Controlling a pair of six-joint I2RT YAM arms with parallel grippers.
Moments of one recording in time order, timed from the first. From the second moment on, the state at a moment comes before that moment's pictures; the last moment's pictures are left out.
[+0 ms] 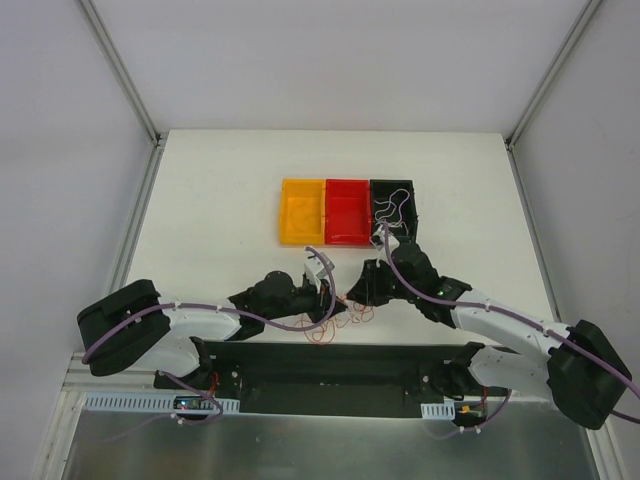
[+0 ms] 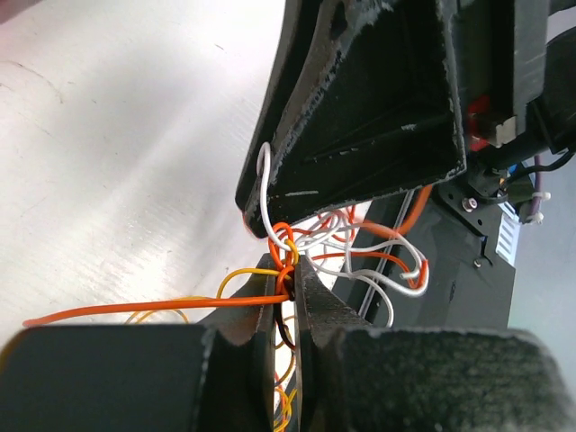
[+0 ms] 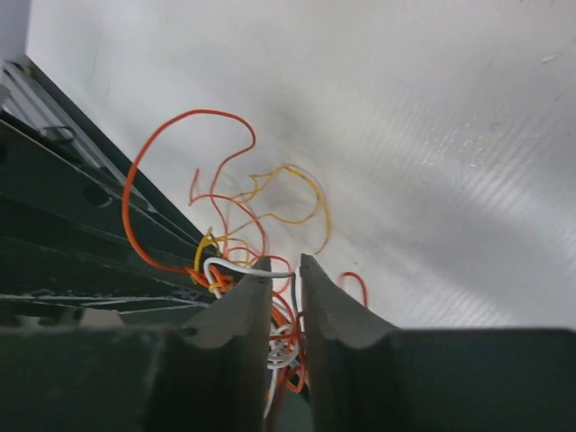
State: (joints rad) left arm -1.04 1.33 0.34 0.70 0.21 -0.46; right arm 0.78 1.08 0.49 -0.04 -0.28 0.61
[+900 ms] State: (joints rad) left arm -1.05 1.19 0.29 0.77 -0.14 -0.56; right arm 0.84 0.63 0.63 -0.52 0.63 0.57
